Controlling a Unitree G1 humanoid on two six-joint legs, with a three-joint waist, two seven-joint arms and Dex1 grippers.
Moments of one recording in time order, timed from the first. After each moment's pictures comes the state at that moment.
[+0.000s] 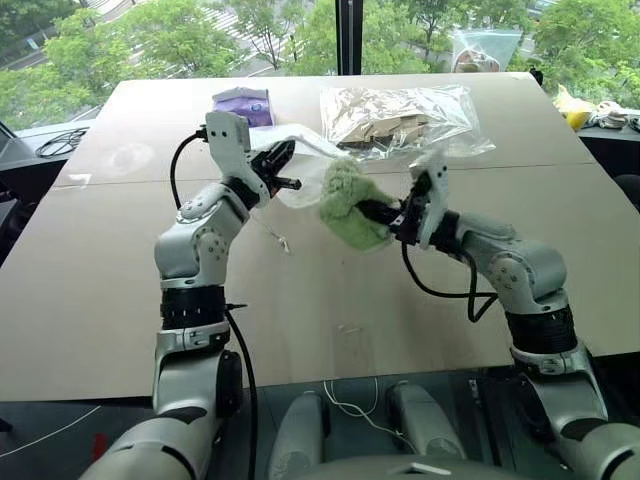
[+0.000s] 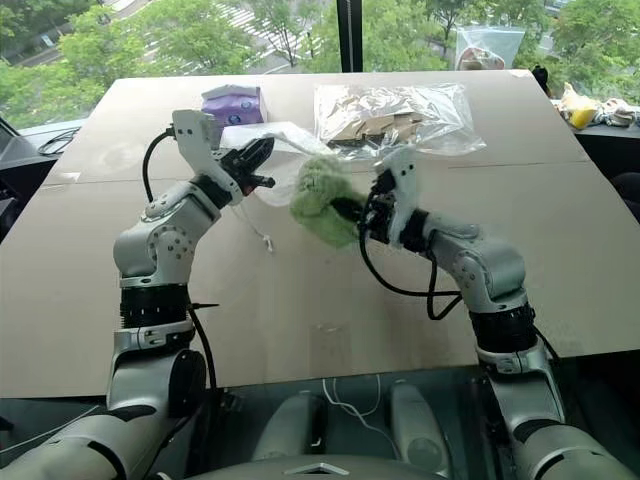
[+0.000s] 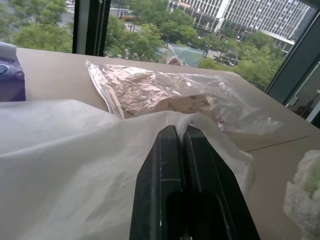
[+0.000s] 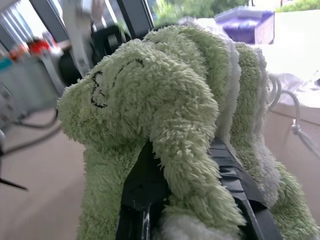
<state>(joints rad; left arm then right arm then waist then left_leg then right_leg) -0.69 0.32 0.24 0.10 -0.45 0.60 -0.44 -0.62 -0.27 0.14 -0.16 0.50 0.80 0.60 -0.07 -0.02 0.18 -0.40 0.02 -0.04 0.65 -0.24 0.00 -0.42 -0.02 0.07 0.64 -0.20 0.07</state>
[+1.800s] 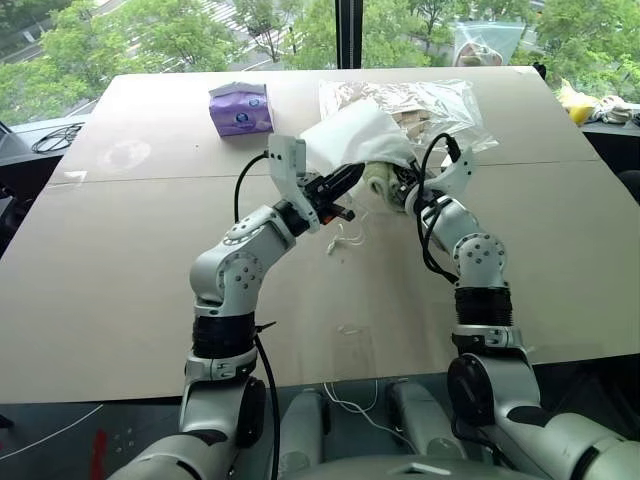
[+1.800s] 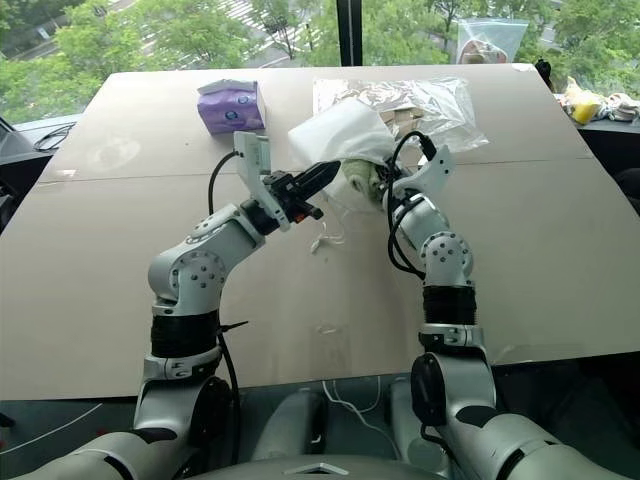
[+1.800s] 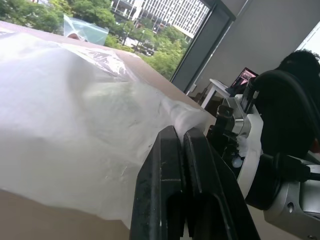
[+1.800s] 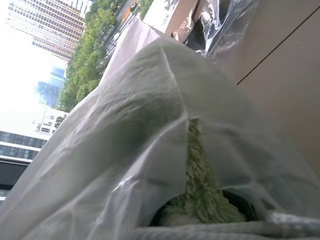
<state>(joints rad) -0.61 0.16 0.12 -0.13 -0.65 0.75 -0.43 -0.76 0.14 -0.22 0.22 0.97 0.54 -0.34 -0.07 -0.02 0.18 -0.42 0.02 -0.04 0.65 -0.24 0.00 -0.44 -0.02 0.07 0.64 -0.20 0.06</state>
